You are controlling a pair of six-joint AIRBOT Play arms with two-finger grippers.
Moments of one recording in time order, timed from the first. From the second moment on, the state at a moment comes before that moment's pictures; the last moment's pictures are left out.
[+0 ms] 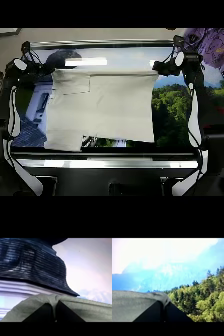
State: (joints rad) left arm 0.15 -2.06 2.12 1.20 -0.92 -1.50; right arm 0.03 -1.87 2.00 -1.53 1.06 1.79
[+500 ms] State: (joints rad) left arm 0.18 -2.04 2.02 1.22 -1.31 -1.48; right arm 0.03 -1.96 2.01 -1.51 1.44 1.80
